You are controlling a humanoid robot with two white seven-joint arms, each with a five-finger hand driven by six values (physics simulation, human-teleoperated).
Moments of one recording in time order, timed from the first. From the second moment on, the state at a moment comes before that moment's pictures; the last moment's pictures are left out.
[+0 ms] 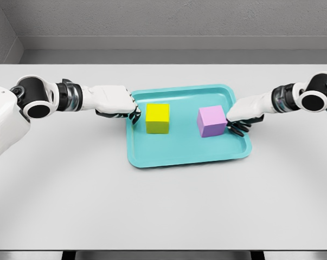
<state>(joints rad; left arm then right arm) -0.86 0.55 -0.82 -1.32 -0.62 -0.61 -0.61 -1.17 -0.71 1.41 -1.14 0.25 -0.52 0.61</state>
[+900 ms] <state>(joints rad) -0.87 0.50 -0.84 -1.32 -0.61 -0.61 -0.61 -1.18 -0.65 1.42 -1.15 0.23 -0.52 0.61</state>
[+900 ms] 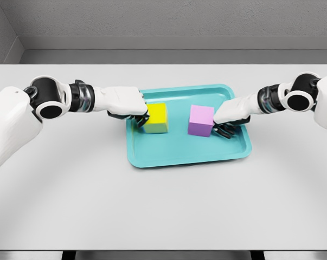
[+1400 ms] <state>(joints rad) -0.90 0.58 -0.81 -1.38 -0.58 -0.61 -0.61 -1.19 -0.62 1.42 -1.14 0.23 -0.51 0.61</state>
